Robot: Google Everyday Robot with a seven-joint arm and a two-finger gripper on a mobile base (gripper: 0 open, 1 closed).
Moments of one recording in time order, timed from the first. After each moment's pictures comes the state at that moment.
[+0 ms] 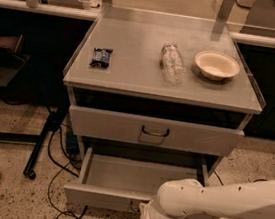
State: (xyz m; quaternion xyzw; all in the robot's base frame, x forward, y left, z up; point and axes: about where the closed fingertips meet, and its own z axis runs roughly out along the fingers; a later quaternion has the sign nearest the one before) arm 0.349 -0.055 0.440 -0.65 0.74 0.18 0.07
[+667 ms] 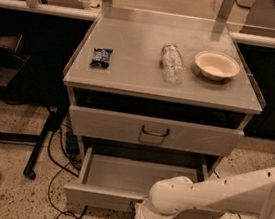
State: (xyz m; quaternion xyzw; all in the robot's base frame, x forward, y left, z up) arm 0.352 -0.043 0.425 -0.66 0.73 0.18 0.06
